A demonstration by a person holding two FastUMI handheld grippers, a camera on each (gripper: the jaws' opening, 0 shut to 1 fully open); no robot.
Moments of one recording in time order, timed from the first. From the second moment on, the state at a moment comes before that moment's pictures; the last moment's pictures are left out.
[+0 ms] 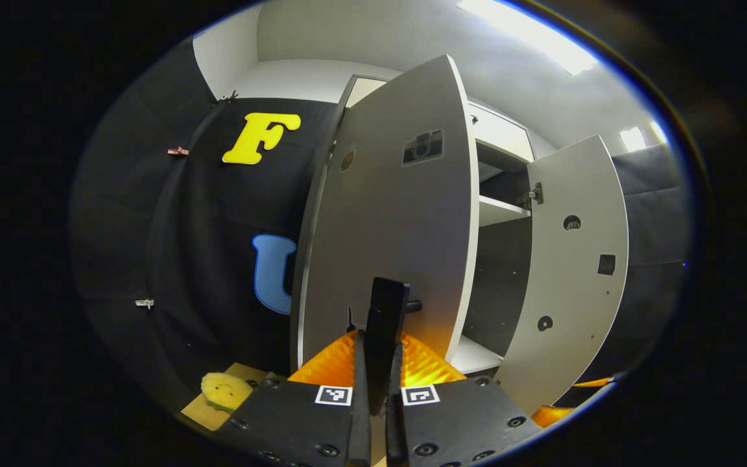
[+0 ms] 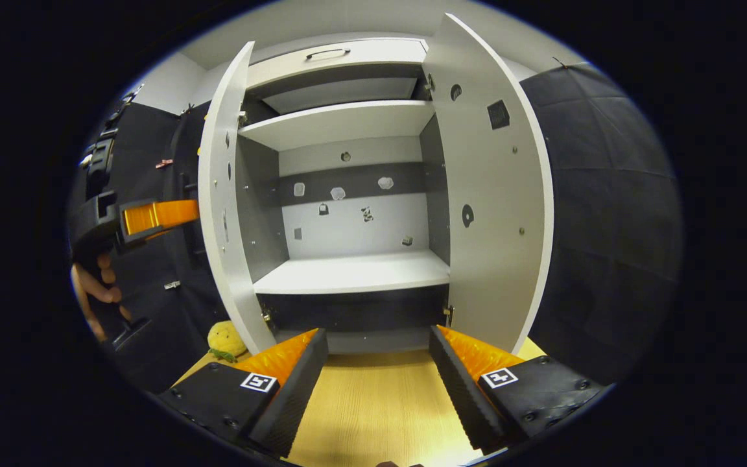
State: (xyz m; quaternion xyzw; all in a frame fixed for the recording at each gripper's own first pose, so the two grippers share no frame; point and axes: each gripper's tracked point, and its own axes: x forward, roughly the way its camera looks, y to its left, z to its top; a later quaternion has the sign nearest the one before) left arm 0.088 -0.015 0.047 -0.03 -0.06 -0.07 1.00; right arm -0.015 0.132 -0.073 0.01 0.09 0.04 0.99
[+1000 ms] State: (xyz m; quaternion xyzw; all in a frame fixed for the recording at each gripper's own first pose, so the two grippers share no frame) left arm 0.069 0.106 0.050 -0.05 -0.06 -0.03 1.00; right arm -0.018 0.129 -0.054 0.00 0.09 0.02 1.00
